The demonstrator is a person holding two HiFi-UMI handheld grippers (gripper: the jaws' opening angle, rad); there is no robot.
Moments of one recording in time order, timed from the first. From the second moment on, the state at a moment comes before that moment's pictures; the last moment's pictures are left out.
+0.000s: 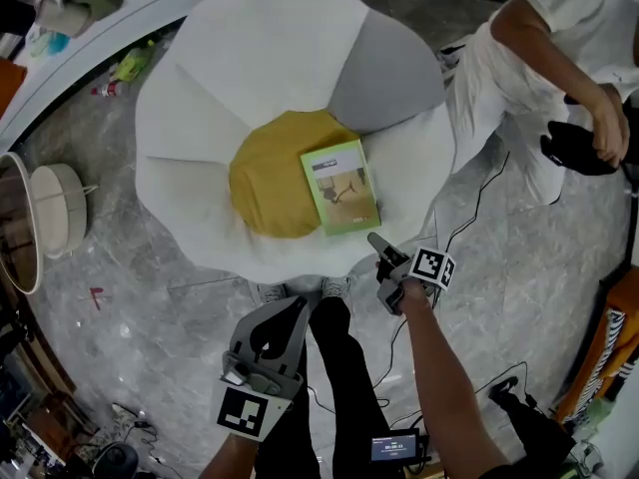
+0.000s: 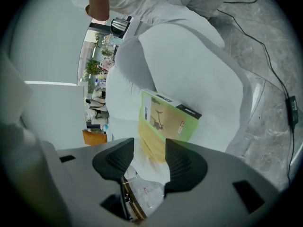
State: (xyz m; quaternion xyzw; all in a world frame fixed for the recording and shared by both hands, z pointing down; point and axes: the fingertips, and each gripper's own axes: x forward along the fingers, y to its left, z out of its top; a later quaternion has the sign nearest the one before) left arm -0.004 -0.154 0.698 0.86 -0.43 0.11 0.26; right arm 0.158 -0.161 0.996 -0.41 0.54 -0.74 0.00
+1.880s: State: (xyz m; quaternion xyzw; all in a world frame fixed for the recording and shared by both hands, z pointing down) left arm -0.050 -0.076 0.387 0.89 -0.43 0.02 0.16; right arm 0.090 -0.101 0.420 -0.34 0.76 -0.55 0.03
